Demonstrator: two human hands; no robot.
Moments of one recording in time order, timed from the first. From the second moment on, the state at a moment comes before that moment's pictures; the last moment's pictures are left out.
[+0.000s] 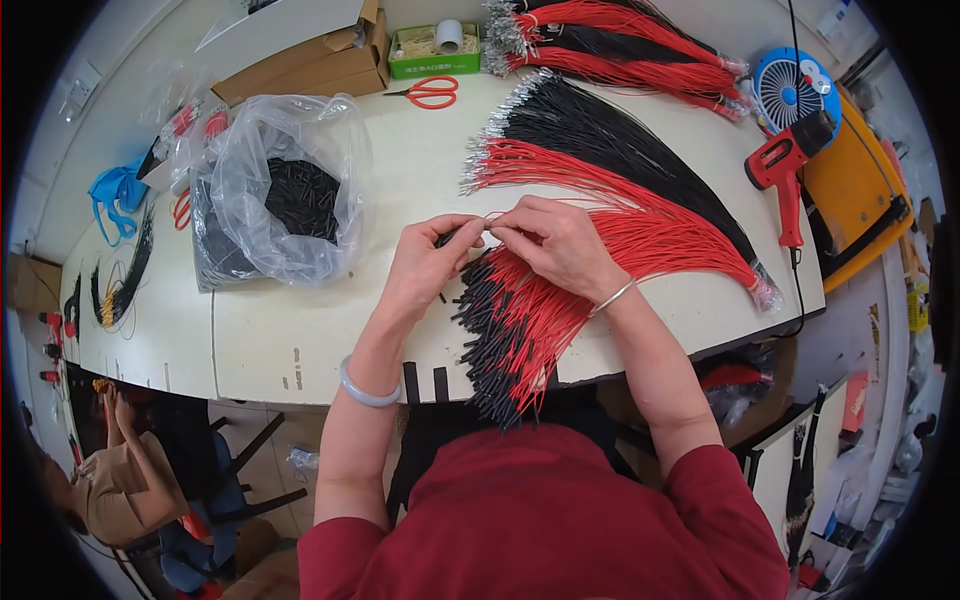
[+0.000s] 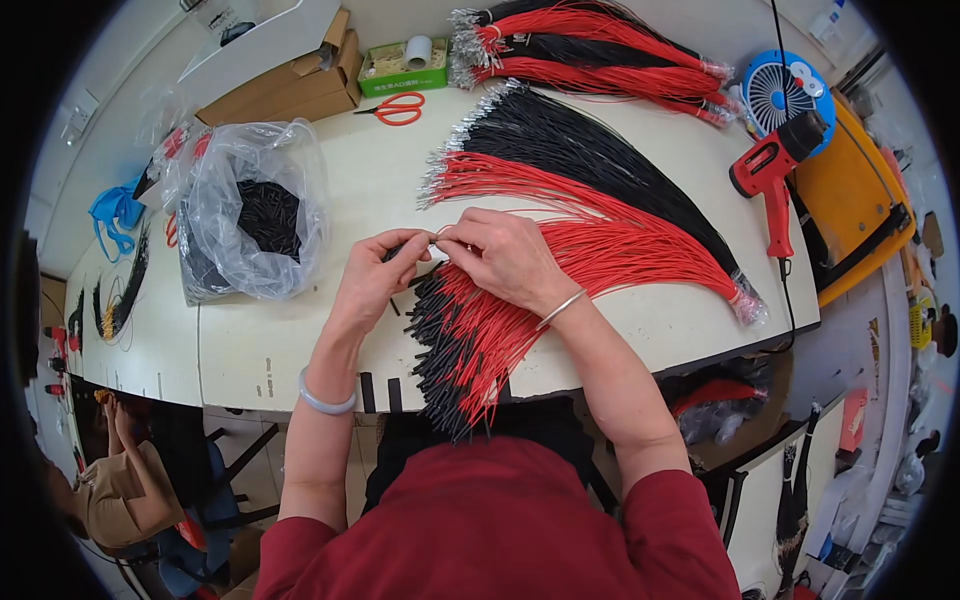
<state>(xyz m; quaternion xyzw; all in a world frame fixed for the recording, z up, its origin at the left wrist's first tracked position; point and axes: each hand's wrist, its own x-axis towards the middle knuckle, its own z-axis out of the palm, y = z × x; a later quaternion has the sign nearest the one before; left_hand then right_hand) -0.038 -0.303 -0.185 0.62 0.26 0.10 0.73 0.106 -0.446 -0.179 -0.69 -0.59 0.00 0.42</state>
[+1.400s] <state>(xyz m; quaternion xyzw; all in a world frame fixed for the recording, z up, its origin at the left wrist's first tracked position) -0.070 -0.274 -0.180 0.38 0.22 0.10 0.89 0.109 -0.450 -0.177 -0.67 -0.67 0.10 0.29</state>
